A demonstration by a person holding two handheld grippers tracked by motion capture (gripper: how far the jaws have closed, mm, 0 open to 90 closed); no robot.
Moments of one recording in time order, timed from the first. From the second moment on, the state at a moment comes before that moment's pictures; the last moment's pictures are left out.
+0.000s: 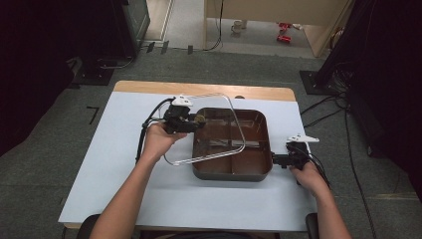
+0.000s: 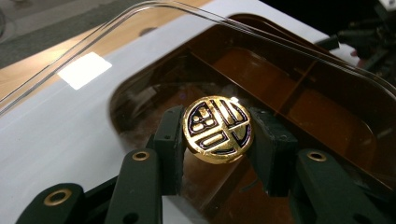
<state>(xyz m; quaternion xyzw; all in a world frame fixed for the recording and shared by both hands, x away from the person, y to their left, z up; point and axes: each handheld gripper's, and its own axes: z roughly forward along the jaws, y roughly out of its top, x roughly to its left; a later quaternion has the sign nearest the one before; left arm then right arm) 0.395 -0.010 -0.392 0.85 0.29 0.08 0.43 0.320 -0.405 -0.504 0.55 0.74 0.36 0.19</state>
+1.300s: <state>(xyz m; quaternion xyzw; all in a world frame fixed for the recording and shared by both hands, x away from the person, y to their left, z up) 0.397 -0.079 -0.411 0.88 0.23 0.00 0.40 0.320 -0.405 -0.504 0.55 0.74 0.36 0.18</state>
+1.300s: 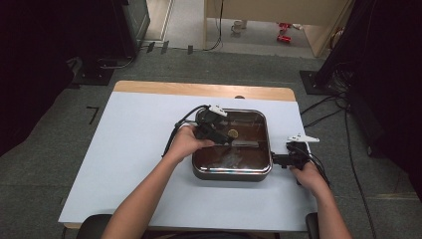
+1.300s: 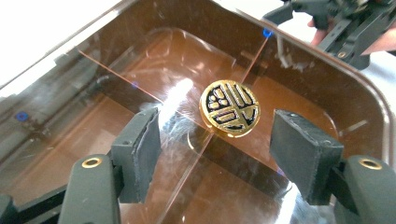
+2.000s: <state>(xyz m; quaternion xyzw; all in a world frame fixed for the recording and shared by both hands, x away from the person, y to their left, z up) 0.371 -0.012 -0.394 0.85 0.28 0.07 0.44 0.320 -0.405 -0.504 0.55 0.74 0.36 0.19</state>
